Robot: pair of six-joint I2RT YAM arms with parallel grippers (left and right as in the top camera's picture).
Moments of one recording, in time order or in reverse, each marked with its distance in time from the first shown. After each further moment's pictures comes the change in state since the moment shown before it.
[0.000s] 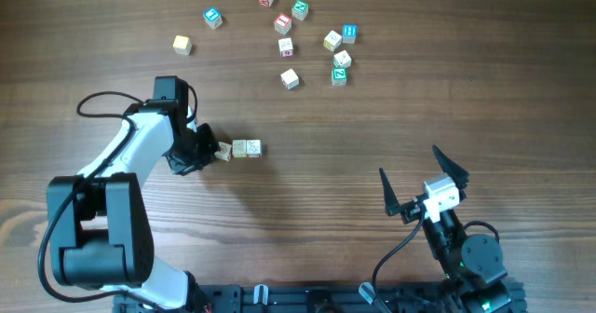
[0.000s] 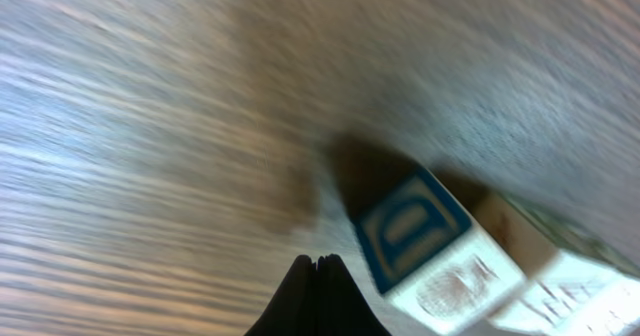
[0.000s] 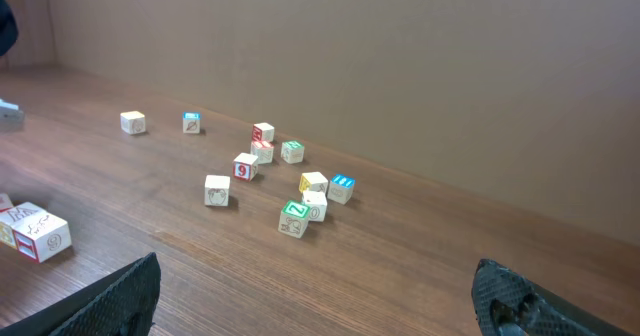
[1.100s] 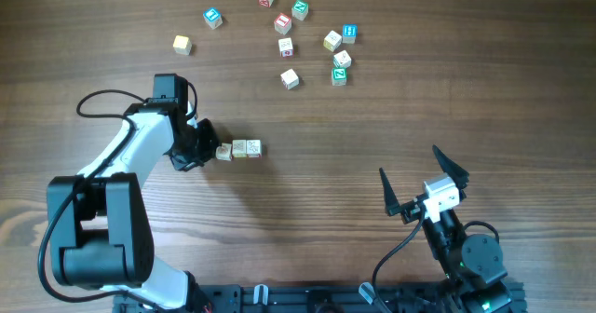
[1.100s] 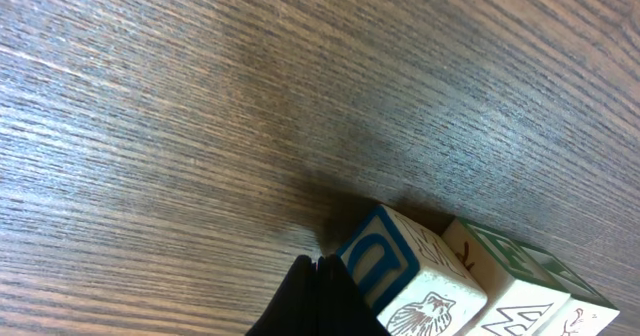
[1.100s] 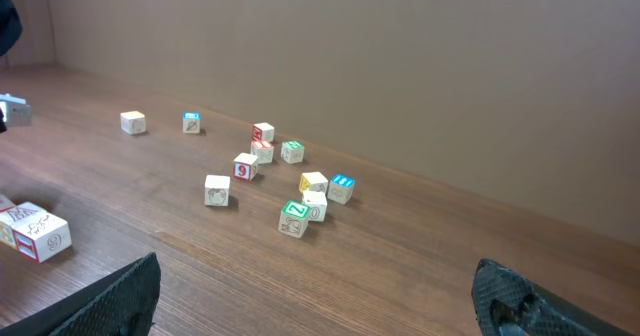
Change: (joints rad) left arm 0.000 0.000 0.000 0.049 0.037 -0.019; right arm 0.000 0.000 0.000 0.000 0.000 0.000
